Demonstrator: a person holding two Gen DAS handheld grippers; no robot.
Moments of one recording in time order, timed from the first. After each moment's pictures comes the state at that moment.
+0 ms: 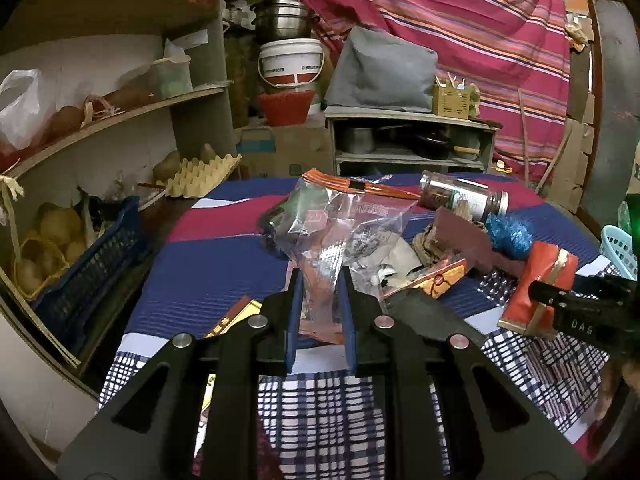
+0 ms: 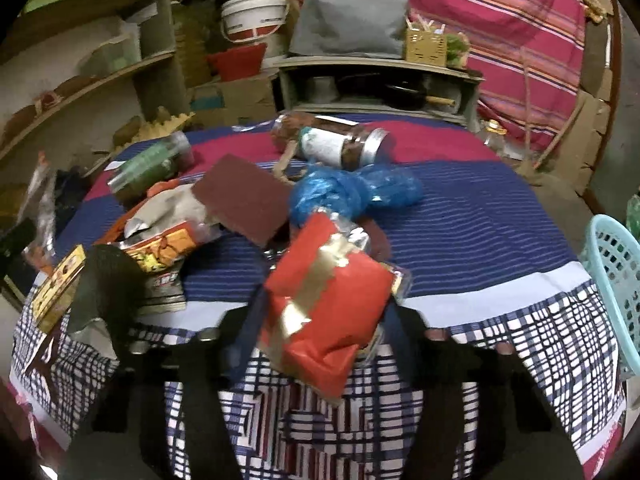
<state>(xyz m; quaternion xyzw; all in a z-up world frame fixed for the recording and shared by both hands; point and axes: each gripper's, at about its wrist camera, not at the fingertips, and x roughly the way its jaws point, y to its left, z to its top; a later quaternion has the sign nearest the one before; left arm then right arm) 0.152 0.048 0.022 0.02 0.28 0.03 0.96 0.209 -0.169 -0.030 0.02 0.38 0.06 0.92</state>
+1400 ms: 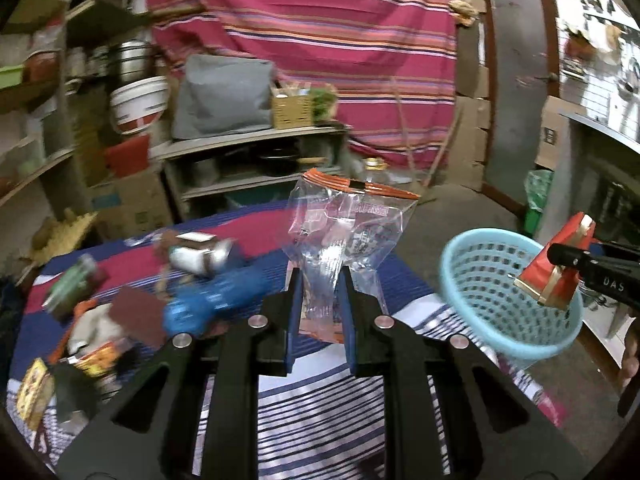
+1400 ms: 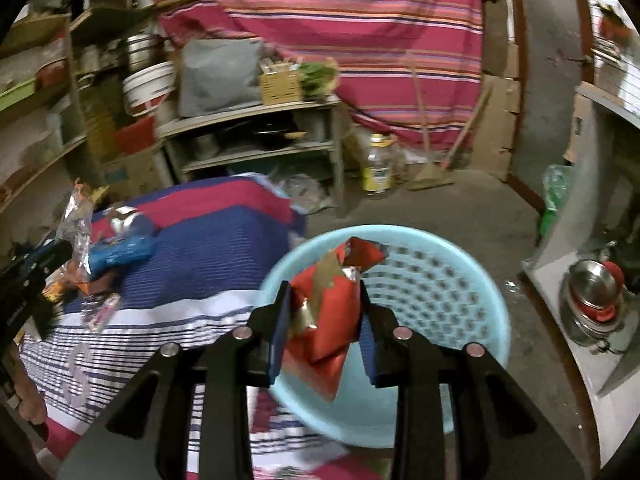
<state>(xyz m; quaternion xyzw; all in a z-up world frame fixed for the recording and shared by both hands) 0.166 -0.264 0.045 0.07 0.25 -0.16 0.95 0.144 -0.517 0.019 0.09 0.33 -0.07 0.94</state>
